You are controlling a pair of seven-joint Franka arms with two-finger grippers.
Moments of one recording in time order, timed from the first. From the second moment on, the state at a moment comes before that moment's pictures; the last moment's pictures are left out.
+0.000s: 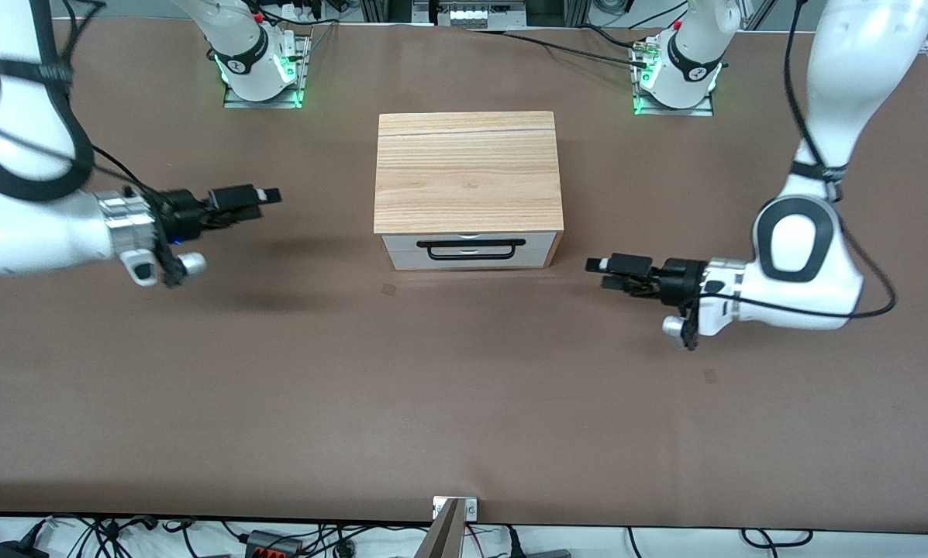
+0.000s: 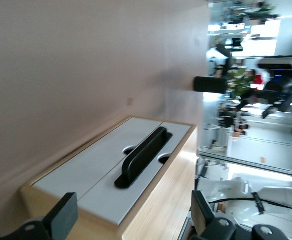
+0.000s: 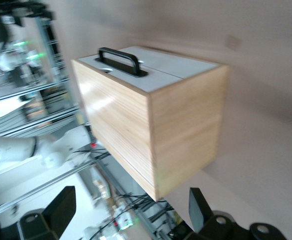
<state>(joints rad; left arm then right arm) 0.07 0.58 -0.24 -1.64 -1.06 1.77 0.54 0.05 0.37 -0.01 -1.70 0.88 1.43 -0.34</state>
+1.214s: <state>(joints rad) -0.05 0.80 -0.25 -1.72 -1.45 1.78 0.99 0.35 0.71 0.00 -1.77 1.59 1.80 -0.96</state>
